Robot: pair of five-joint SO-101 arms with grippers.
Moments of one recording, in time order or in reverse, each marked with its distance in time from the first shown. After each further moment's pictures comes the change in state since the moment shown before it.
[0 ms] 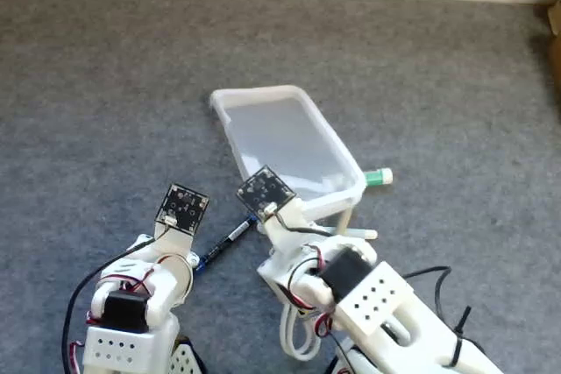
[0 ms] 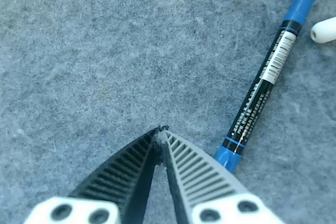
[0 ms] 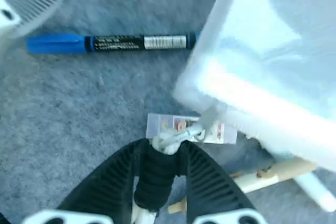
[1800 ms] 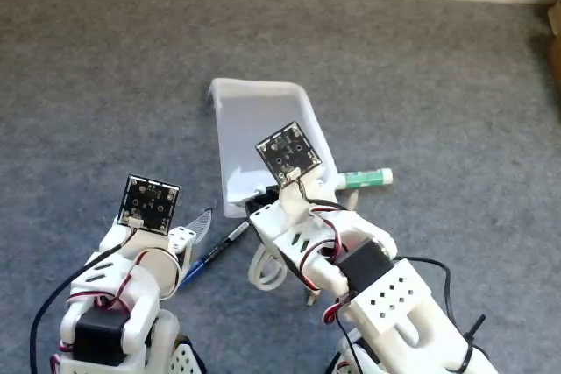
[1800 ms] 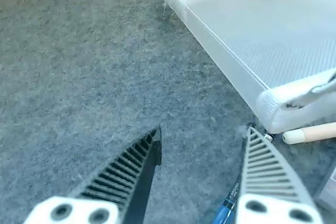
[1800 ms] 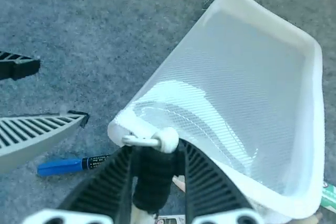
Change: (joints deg) left arm 0.0 -0.3 -20.4 0.1 5.5; right arm 6.2 -1.1 -6.7 -14.2 -3.3
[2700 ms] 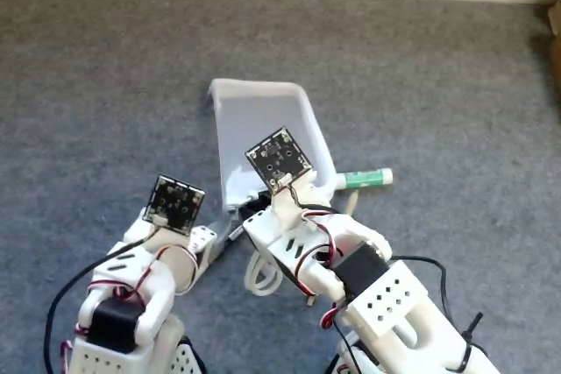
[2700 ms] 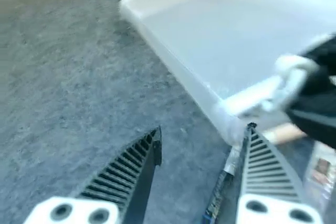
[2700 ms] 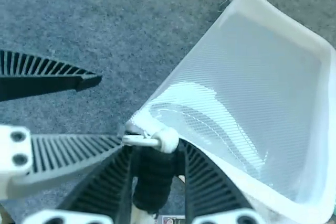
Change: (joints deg) left arm 6.7 0.2 7.4 -9.3 0.4; right arm -2.8 0.0 0.0 0.0 0.0
